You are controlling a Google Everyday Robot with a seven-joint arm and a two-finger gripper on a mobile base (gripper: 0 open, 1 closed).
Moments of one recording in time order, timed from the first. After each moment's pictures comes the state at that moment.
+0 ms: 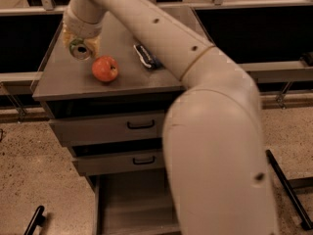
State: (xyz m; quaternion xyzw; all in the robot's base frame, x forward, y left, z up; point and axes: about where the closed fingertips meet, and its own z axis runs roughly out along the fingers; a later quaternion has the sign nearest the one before) arm 0.728 0.237 0.907 -0.94 -0.01 -0.18 0.27
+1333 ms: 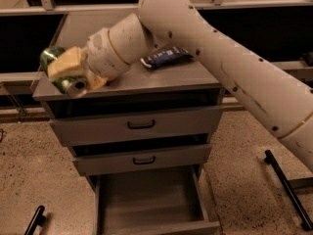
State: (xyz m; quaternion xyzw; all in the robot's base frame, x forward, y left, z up) arm 0.531 0.191 0.933 -0.84 -0.19 -0.09 0.49
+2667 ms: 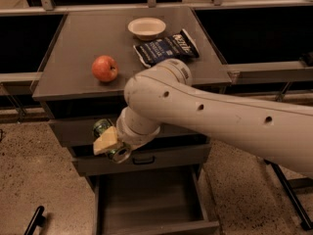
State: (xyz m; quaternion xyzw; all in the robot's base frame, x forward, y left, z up) arm 0.481 0.077 0.746 -0.97 -0.15 -0.13 0.16
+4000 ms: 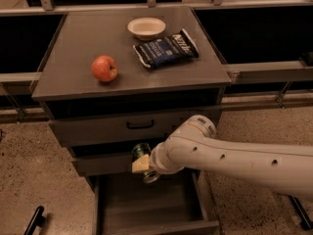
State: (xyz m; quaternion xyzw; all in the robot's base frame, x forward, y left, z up) arm 0.489 0.000 0.602 -0.98 -0.04 -0.14 0.17
